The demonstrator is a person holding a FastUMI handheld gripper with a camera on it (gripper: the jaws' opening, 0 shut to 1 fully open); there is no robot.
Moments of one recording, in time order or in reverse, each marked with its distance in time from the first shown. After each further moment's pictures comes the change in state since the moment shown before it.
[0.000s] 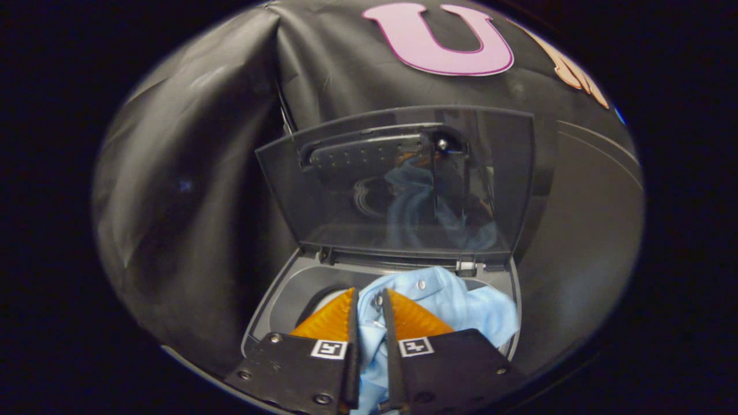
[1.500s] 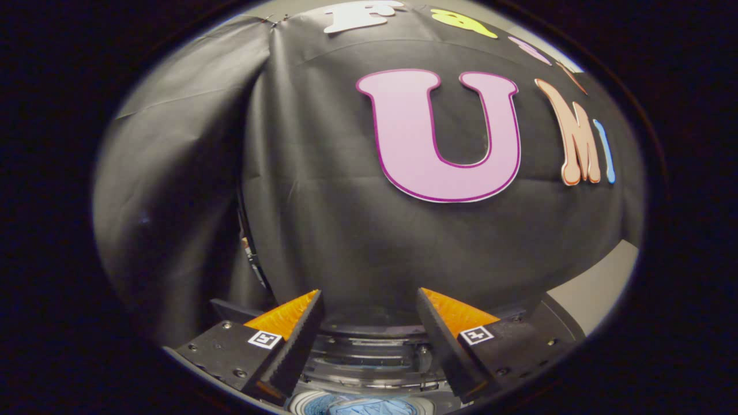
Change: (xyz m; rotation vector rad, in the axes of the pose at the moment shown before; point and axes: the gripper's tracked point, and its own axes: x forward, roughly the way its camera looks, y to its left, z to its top) arm 0.035 -0.035 0.225 -0.033 -0.429 -0.258
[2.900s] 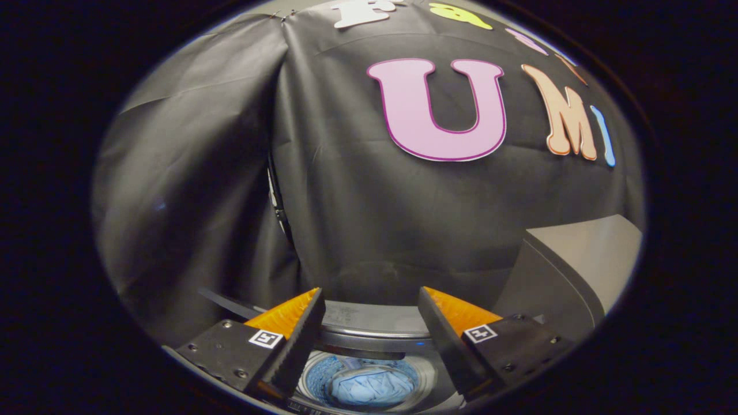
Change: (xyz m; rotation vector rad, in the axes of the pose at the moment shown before) arm -0.025 -0.006 -0.044 -0.013 0.113 0.103
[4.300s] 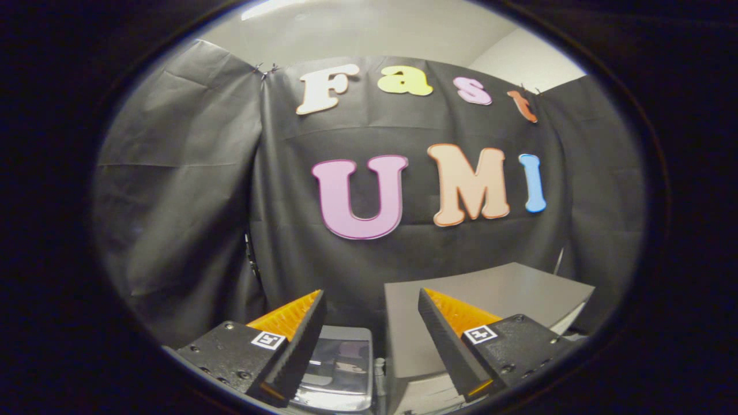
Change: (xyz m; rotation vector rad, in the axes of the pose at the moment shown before) arm -0.242 -0.159 0.080 -0.002 -0.332 -0.207
